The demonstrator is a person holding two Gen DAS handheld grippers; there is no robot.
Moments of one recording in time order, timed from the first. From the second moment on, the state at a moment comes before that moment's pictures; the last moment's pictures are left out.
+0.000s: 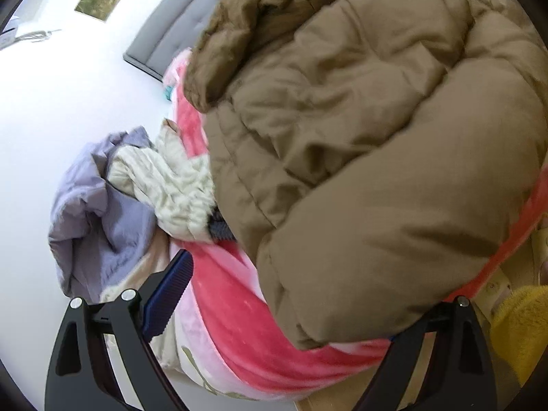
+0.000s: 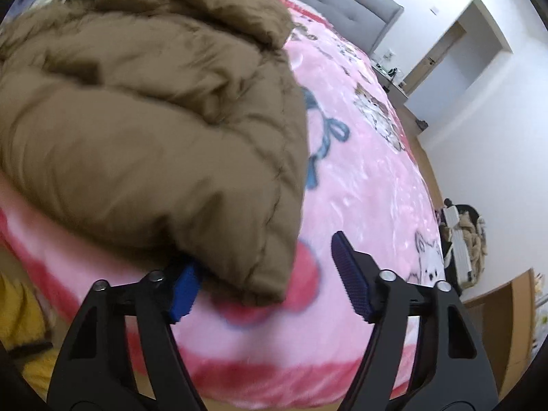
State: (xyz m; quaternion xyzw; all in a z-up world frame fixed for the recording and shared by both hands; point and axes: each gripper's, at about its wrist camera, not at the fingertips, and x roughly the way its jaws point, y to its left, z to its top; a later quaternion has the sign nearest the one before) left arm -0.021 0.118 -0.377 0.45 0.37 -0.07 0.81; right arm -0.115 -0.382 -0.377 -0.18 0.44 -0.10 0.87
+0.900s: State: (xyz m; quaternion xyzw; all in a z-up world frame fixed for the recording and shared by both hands) left arm 0.012 0.123 -0.367 0.31 0.52 0.02 0.80; right arm -0.087 -0.416 -0.322 0.03 0.49 -0.12 0.86
